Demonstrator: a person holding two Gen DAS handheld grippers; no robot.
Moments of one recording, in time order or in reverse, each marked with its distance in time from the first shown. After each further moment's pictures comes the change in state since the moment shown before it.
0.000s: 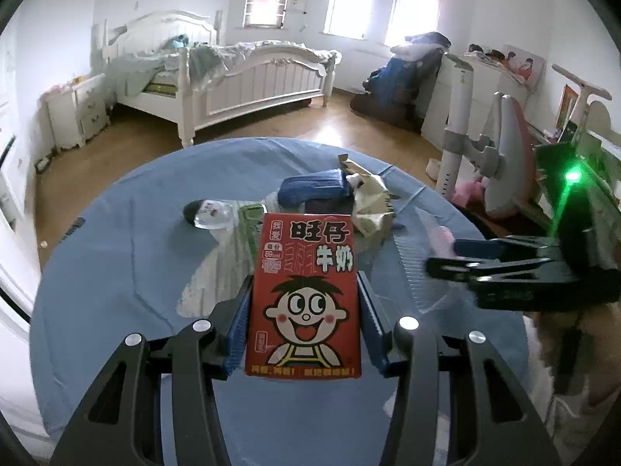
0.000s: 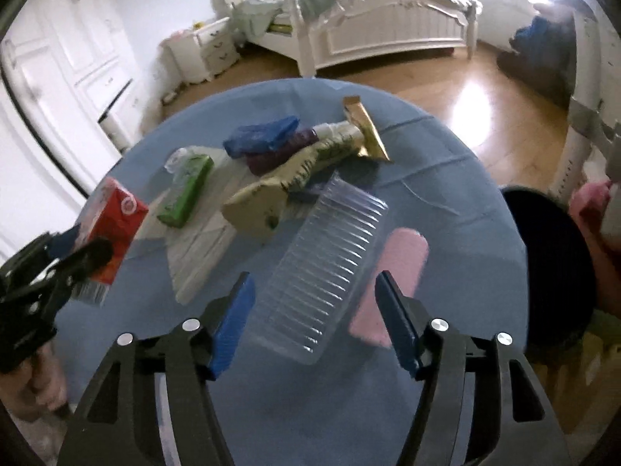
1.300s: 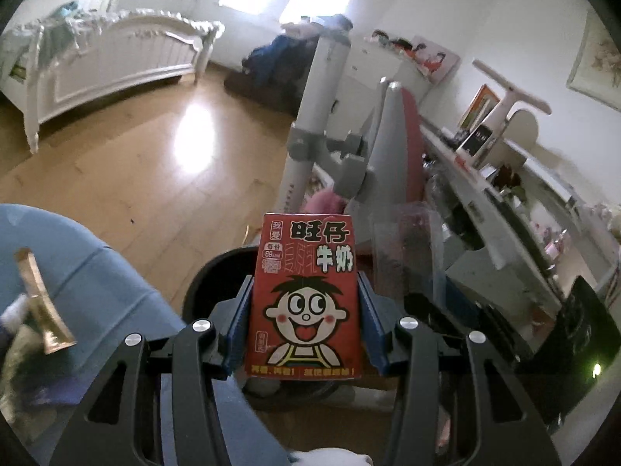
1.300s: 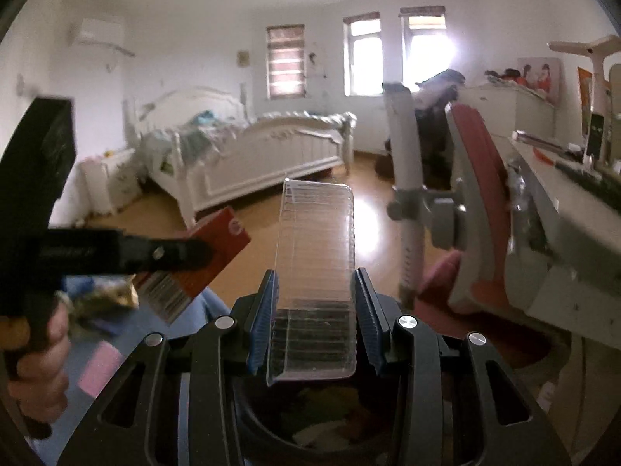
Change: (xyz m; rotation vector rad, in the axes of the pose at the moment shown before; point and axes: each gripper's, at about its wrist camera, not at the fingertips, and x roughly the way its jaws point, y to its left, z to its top) left arm 0.159 -0.243 0.132 0.027 0.109 -0.492; right arm -0.120 -0.211 -0.030 0.135 -0.531 -0.413
